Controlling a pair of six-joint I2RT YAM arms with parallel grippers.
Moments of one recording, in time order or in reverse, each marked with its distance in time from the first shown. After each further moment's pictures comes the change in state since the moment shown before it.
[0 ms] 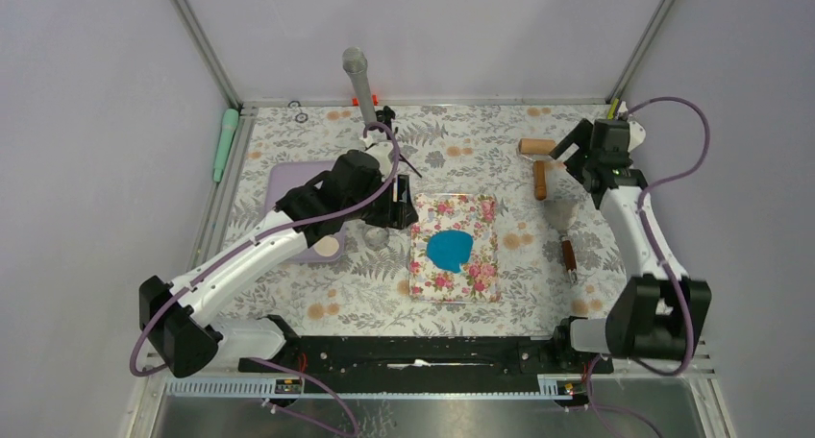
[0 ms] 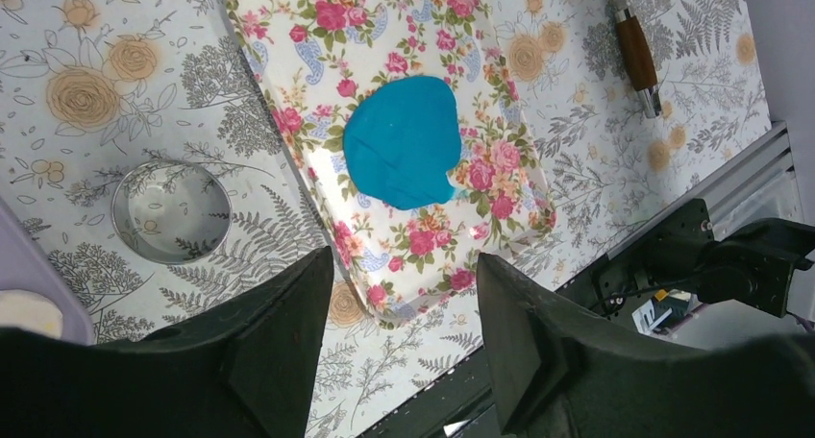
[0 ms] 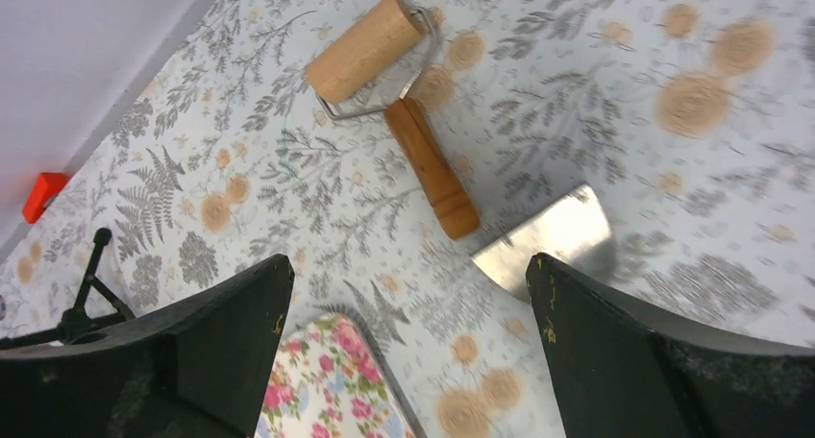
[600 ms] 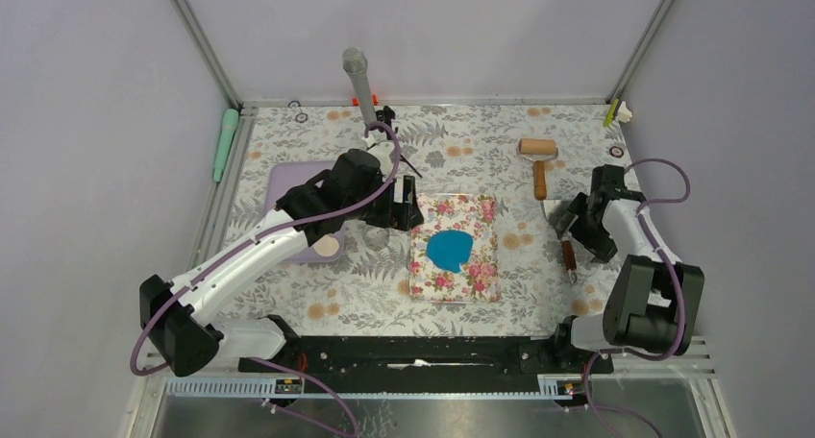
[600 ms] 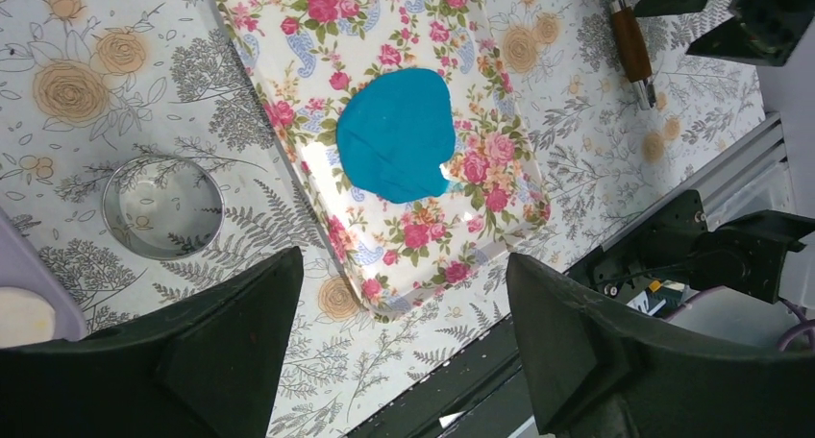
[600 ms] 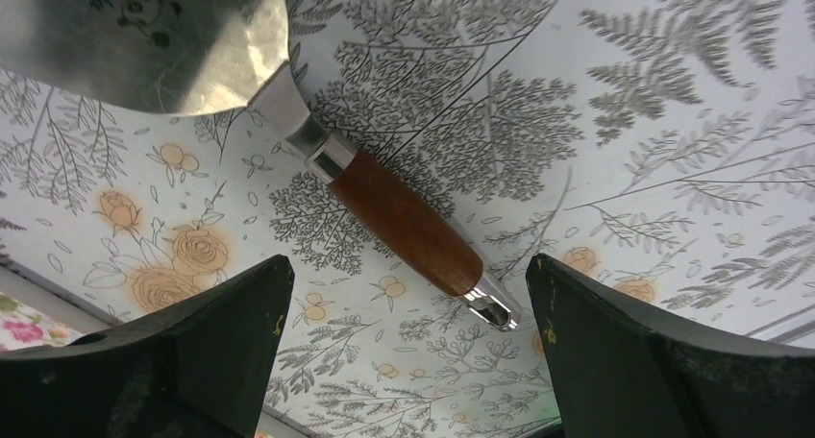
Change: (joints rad) left arm -0.003 0.011 0.016 -0.023 0.016 -0.002; right arm -0.134 -0.041 -0.219 -0.409 0.034 -0.122
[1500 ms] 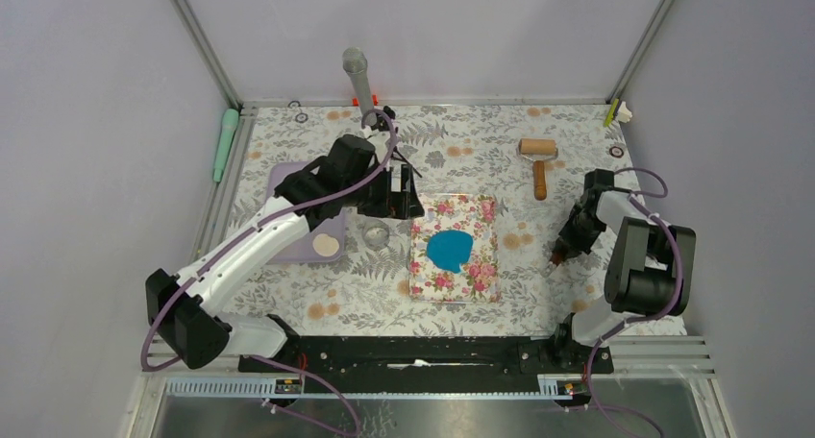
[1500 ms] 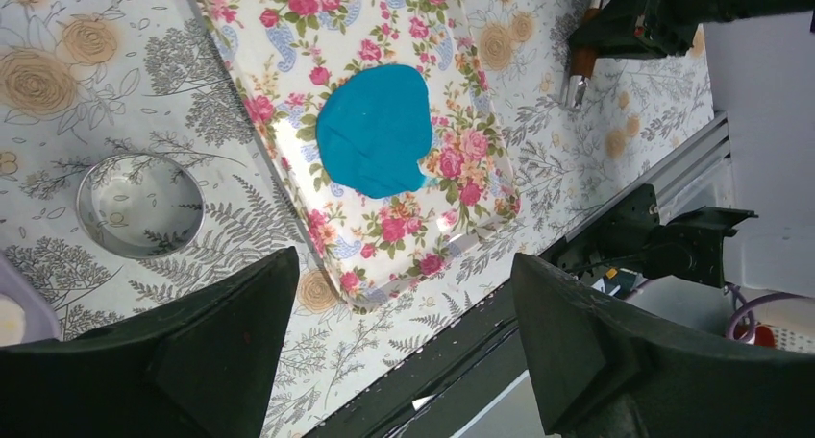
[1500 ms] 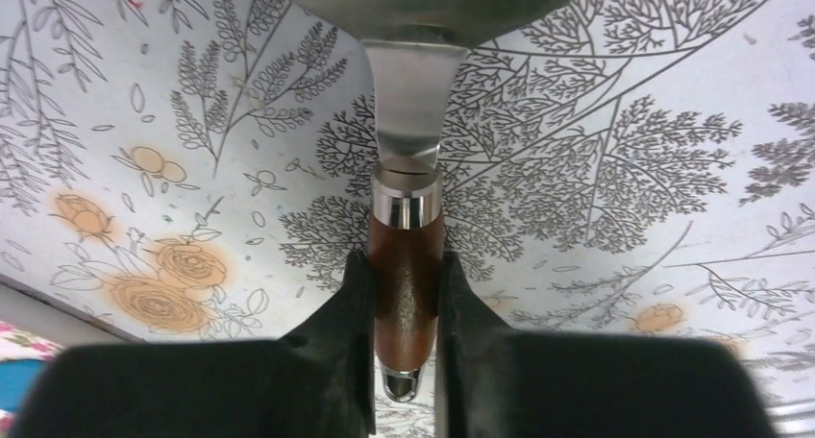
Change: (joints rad) left arm 0.063 0.051 0.073 -0.045 0.120 -0.019; right arm -0.007 0.242 0.008 0.044 -0.160 -0.059
